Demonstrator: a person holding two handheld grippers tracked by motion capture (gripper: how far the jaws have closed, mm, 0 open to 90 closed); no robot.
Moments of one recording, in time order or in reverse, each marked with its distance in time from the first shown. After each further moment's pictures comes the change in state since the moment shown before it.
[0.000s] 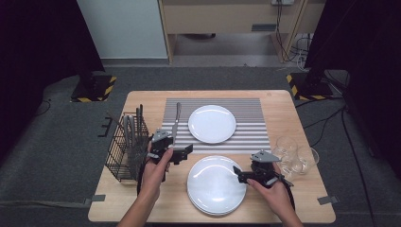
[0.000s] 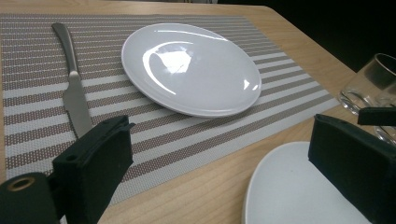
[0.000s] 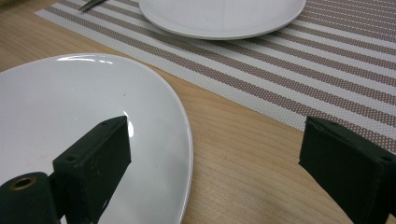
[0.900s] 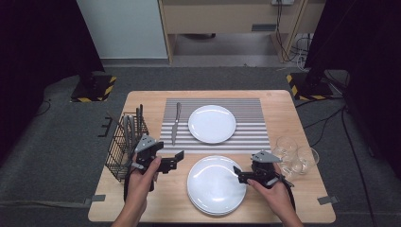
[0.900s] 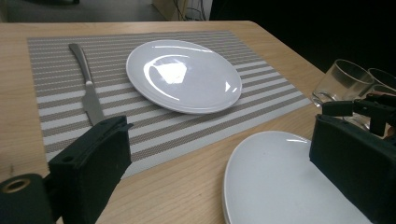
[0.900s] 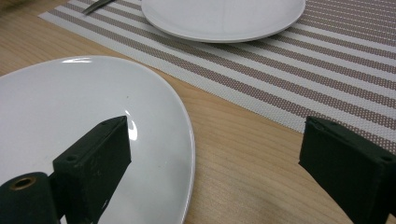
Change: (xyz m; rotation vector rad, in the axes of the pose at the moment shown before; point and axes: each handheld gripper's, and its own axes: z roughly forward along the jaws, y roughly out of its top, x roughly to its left) left arm -0.007 0.001 -0.057 -0.048 -0.004 0.041; right arm 0.001 0.001 -0.002 -0.008 0.001 -0.004
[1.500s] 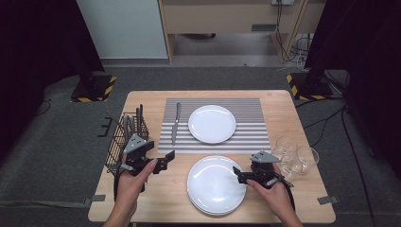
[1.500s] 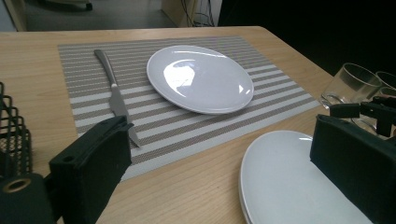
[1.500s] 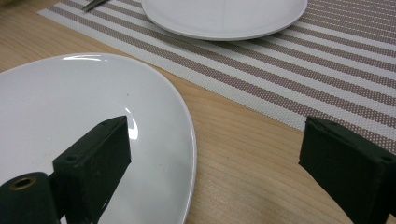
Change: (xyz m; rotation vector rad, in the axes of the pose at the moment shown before) left arm 0.014 0.002 -0.024 -0.022 0.030 -0.009; right arm 0.001 -0.001 0.001 0.006 -0.001 -0.001
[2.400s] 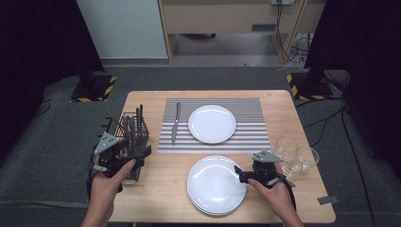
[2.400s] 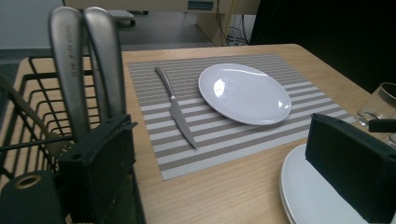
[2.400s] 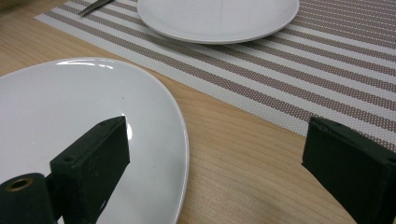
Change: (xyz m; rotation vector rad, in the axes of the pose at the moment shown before) left arm 0.028 0.015 -0.054 -0.046 0.135 -0.004; right arm -0.004 0.001 -0.003 -0.010 -0.008 0.004
